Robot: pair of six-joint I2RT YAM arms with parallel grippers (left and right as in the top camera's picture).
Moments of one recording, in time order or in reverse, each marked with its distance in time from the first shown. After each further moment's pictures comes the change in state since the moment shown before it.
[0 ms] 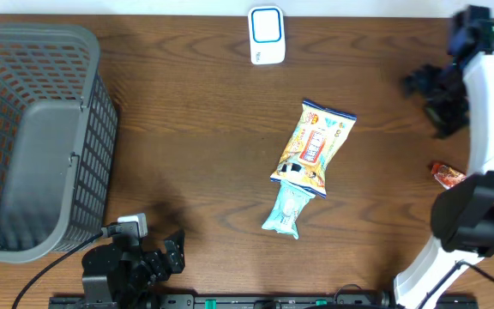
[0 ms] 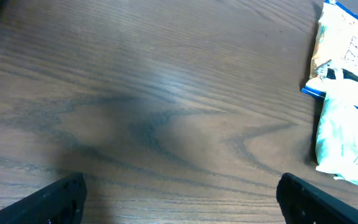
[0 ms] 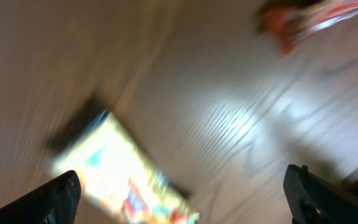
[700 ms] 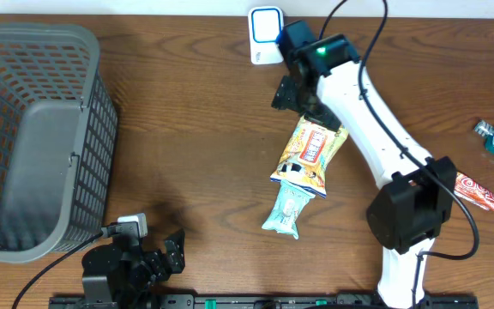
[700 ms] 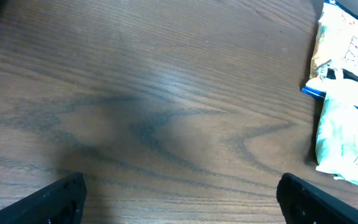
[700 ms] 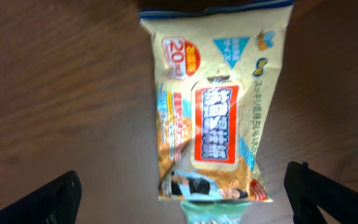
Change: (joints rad) left arm 0.000 0.000 0.000 0.000 0.000 0.000; right arm 0.592 0.104 0.001 0.162 0.189 0.016
